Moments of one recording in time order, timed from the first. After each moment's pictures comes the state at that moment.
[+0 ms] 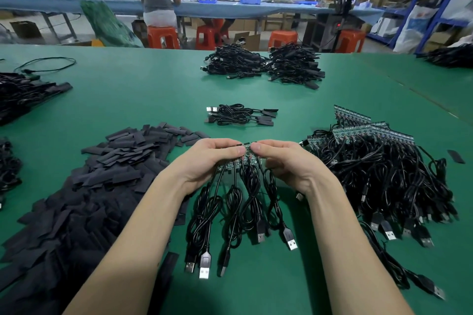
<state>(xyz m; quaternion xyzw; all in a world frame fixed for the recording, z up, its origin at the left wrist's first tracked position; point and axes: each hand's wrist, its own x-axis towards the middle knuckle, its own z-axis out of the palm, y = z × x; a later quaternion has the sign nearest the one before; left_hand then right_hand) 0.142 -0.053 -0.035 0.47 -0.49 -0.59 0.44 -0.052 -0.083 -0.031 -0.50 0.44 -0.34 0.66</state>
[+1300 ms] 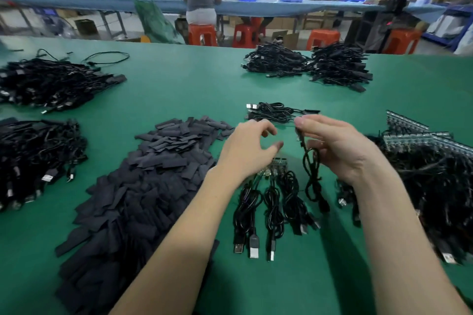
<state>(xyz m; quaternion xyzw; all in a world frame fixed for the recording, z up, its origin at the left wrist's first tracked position) 0.141 -0.058 -0.033 0.64 -0.69 -0.11 0.32 -0.044 -0.080 0.005 -0.52 0.42 -0.40 0.63</state>
